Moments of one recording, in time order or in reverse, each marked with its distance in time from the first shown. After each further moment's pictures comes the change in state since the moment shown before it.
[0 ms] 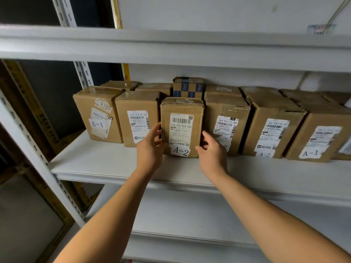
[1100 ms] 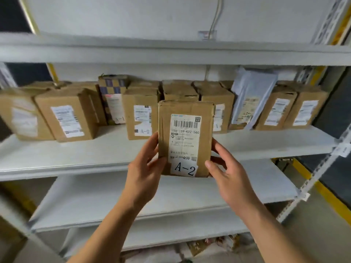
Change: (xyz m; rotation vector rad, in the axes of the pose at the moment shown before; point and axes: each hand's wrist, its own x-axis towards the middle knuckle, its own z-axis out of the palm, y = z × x) left_hand -0.221 0.191 0.097 -0.452 -0.315 0.115; right_hand -0.181 0.052 -0.321 0.275 -0.082 -0.040
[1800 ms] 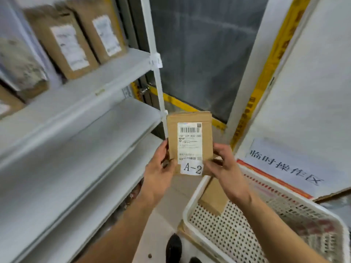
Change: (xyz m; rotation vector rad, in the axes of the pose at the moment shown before) left_hand -0.180 -0.033 0.439 -0.027 -0.890 -0.406; right_hand -0.288 0.161 -0.317 0.022 0.786 0.528
